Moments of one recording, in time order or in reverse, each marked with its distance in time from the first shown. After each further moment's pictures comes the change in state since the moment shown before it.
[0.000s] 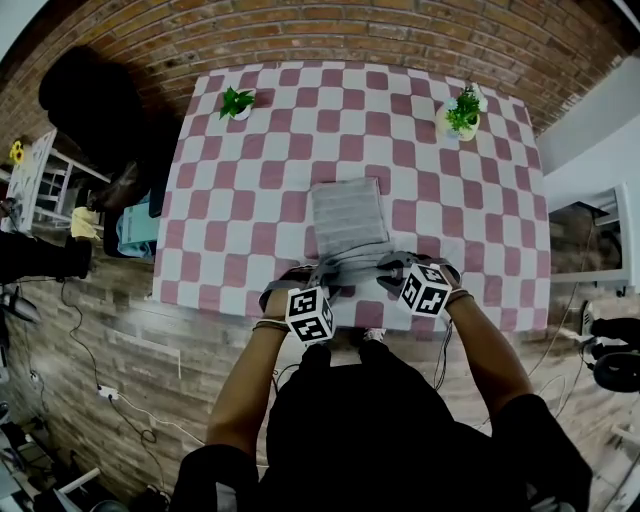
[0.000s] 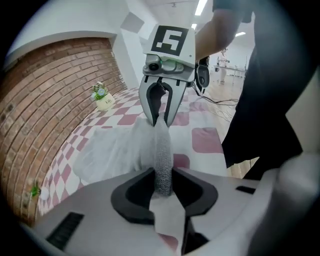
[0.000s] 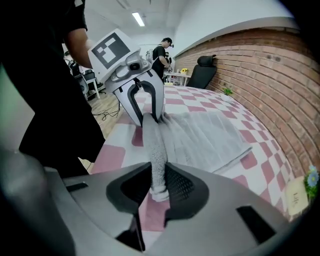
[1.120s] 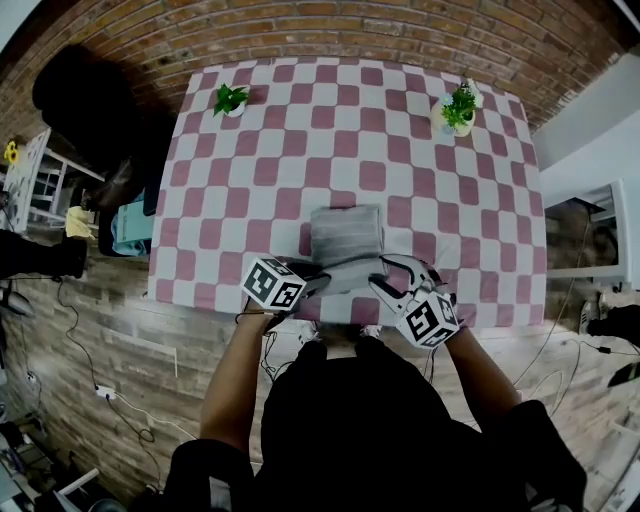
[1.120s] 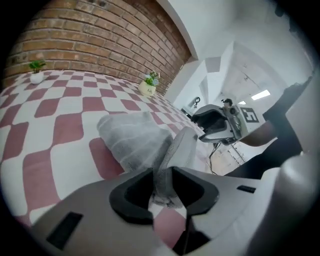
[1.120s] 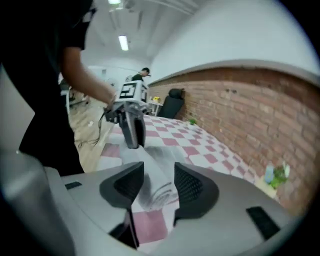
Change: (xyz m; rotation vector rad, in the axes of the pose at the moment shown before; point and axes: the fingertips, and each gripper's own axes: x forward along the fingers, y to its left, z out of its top) left arm -0.023 0.024 -0.016 -0.843 -0.254 -0.314; right arm -0.066 -0.004 0.051 0.091 -0.285 -0.389
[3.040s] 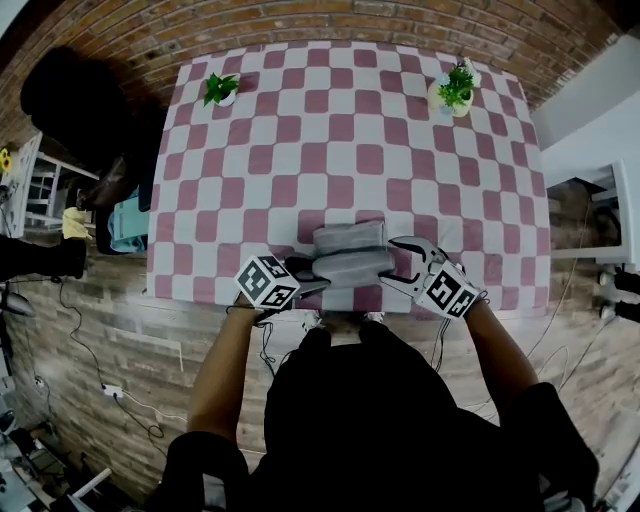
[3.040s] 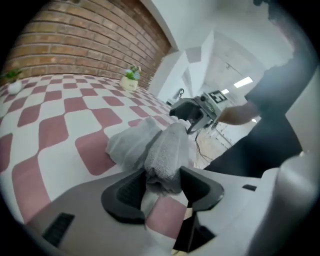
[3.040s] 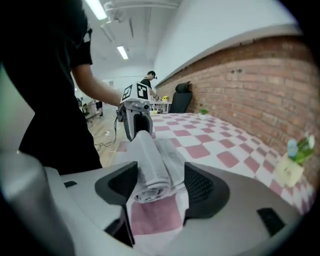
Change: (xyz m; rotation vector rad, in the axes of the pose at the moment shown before) left arm 0.000 -0.016 -0.025 0.172 0.071 -0.118; right arm -0.001 0.009 -0.034 0.105 -0.033 0.219
